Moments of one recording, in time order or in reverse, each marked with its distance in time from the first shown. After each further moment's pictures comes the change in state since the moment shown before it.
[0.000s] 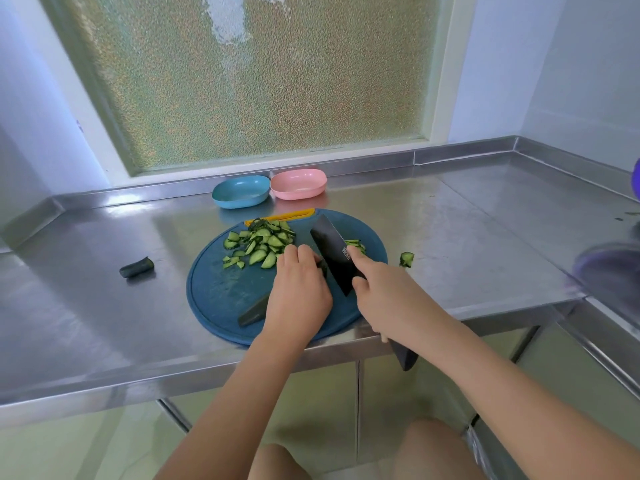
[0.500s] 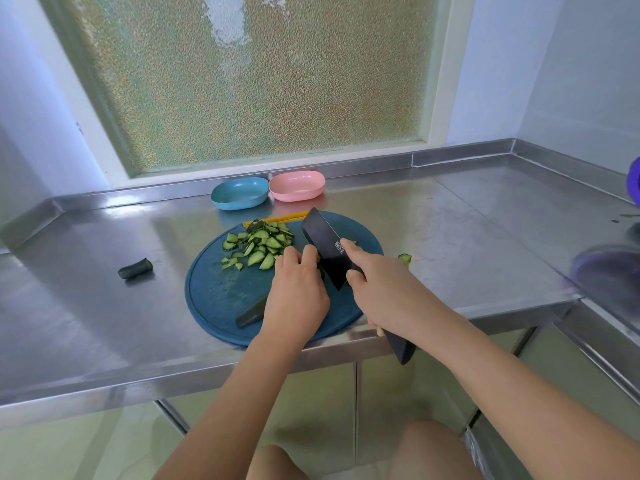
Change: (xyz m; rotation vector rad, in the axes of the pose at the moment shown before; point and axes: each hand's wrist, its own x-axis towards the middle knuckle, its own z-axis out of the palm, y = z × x) left_hand 0.000 -0.003 0.002 0.014 -0.033 0.001; right_hand 0.002 -0.006 -0.008 0.028 0.007 -0.025
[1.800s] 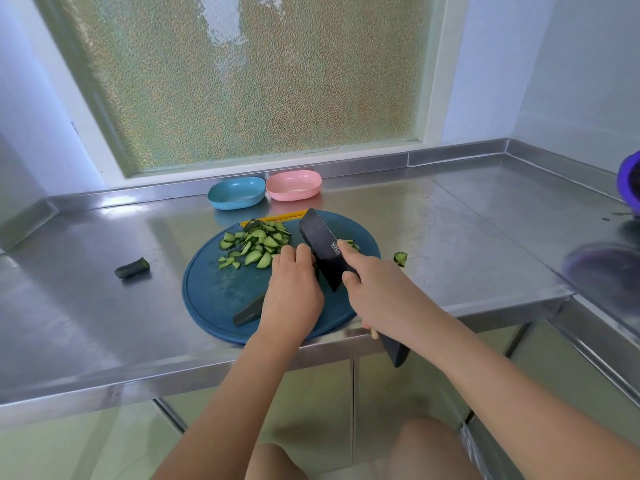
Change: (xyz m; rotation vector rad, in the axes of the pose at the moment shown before) left_hand 0.002 -0.002 0.001 0.019 -0.017 -0.003; right_hand -0.008 -0.003 0.001 -0.008 0.002 -0.012
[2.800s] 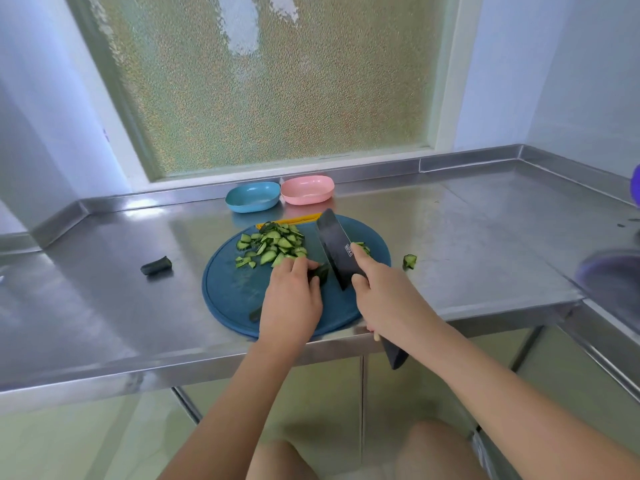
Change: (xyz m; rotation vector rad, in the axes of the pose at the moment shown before) left_hand -0.018 -0.009 -0.012 -0.082 0.068 -0.118; right_hand -0.006 -0.002 0.011 0.057 0.043 0.049
